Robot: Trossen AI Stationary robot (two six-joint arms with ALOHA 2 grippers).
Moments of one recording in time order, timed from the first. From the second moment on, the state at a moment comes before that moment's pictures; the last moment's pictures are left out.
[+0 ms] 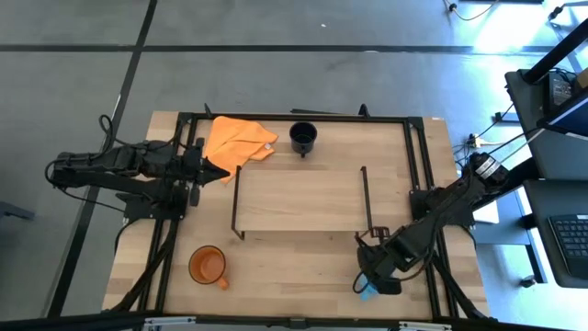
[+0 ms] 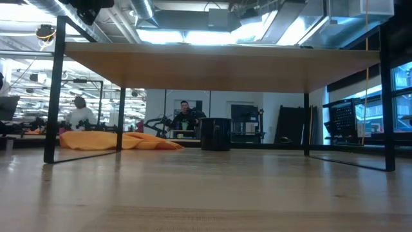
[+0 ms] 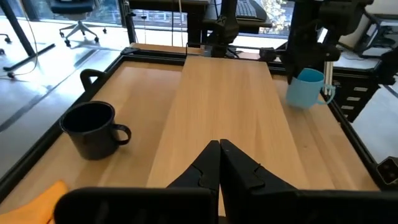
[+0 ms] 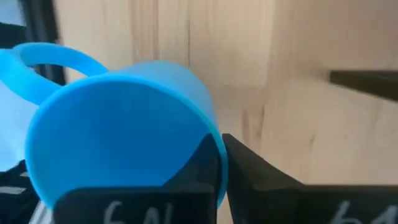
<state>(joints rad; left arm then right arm) -0.02 0.54 0.74 -0.53 -0.11 -0.10 0.72 1.57 1.10 -0.92 -0.04 0.69</state>
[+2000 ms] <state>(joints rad) -0.12 0.91 1.16 -0.94 0.07 0.09 0.03 1.87 2.03 -1.57 -0.14 -0.40</state>
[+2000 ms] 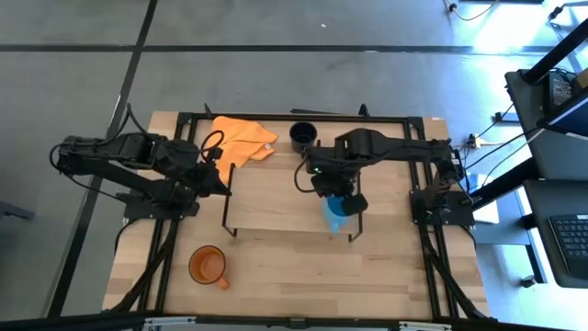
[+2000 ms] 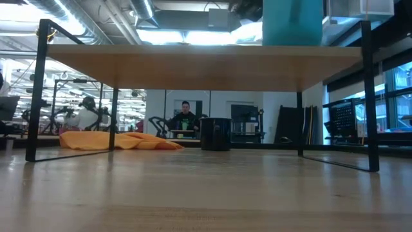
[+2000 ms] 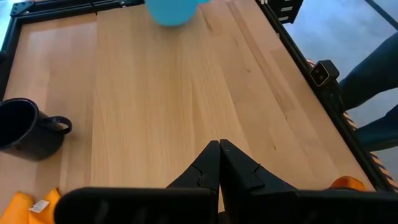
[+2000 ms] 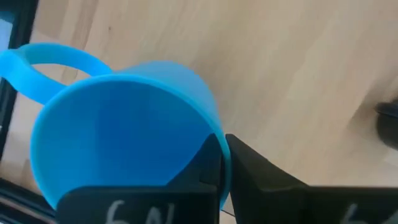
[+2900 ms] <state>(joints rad) -0.12 1.04 1.16 -0.93 0.09 0.14 0.08 1.87 2.07 -1.46 0.04 -0.43</state>
